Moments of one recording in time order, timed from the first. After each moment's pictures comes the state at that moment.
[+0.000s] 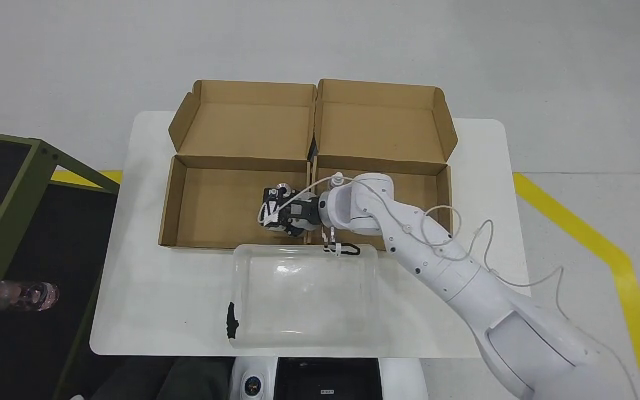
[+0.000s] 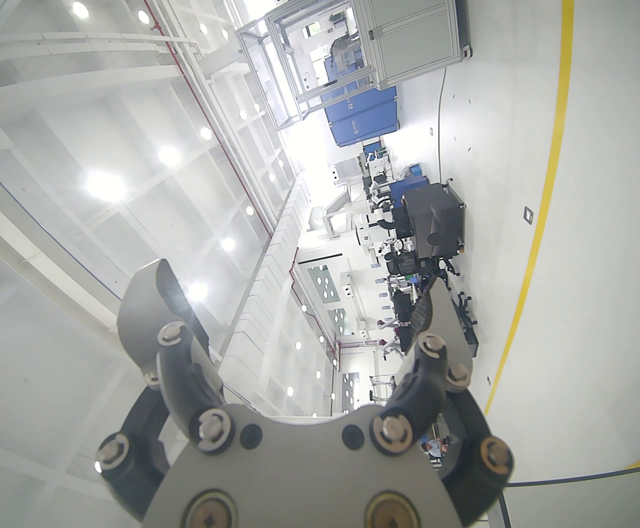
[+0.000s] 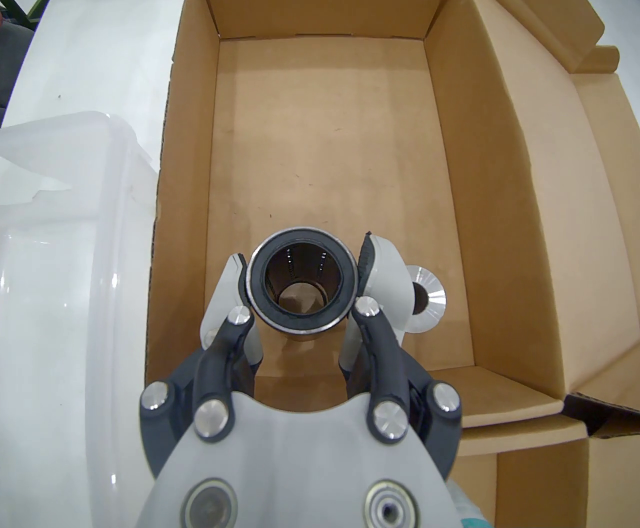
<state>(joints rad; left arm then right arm) -0.19 -0.18 -0.57 -1.44 2.04 -0.23 0.13 -0.59 -1.43 0.59 -1.17 -1.19 -0.73 0.41</state>
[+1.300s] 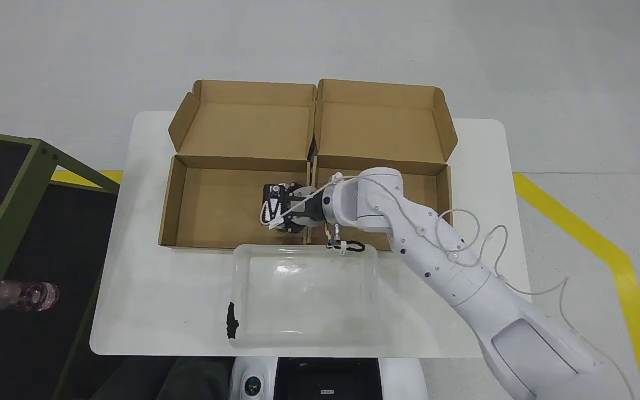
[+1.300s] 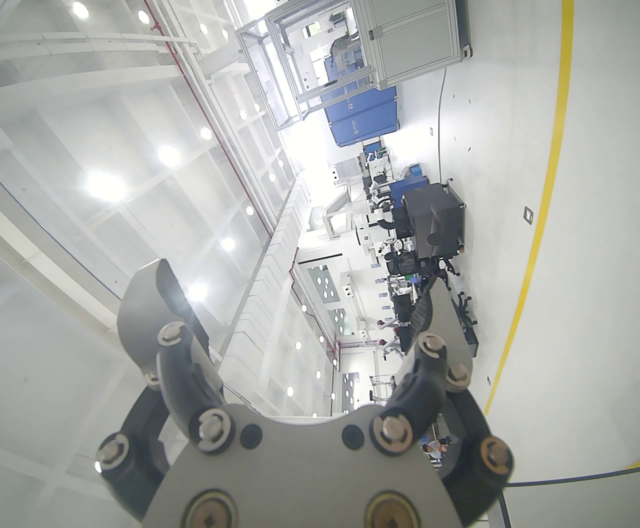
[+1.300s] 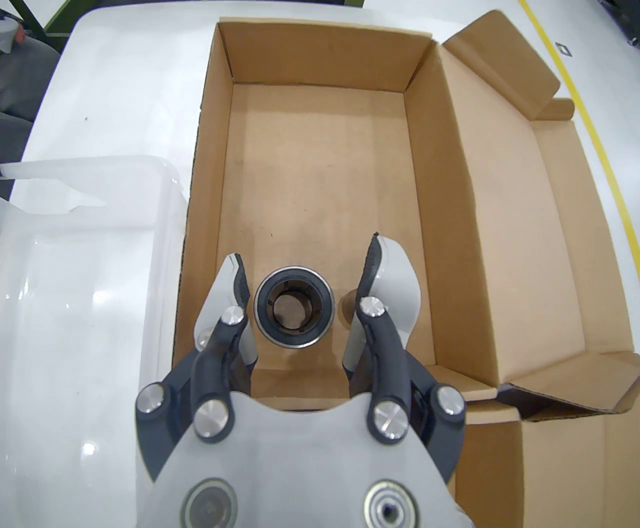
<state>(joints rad) -0.19 -0.18 -0.57 -1.44 2.04 -0.23 0.13 -0.64 -1.40 0.70 -1.33 -1.22 -0.79 0.45</state>
